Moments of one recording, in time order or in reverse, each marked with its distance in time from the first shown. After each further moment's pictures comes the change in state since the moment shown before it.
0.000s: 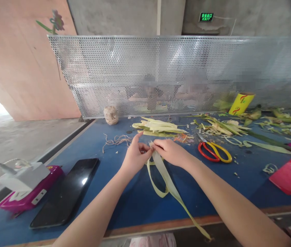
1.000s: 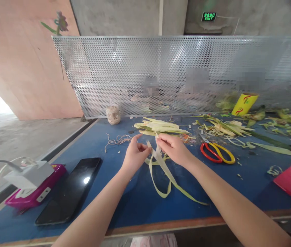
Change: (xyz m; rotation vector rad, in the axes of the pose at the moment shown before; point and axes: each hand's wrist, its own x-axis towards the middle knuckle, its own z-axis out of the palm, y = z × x) left_hand 0.002 -0.004 -0.004 -0.073 0.124 -0.078; right_hand -0.002 -0.008 -0.002 0.328 0.176 -0.060
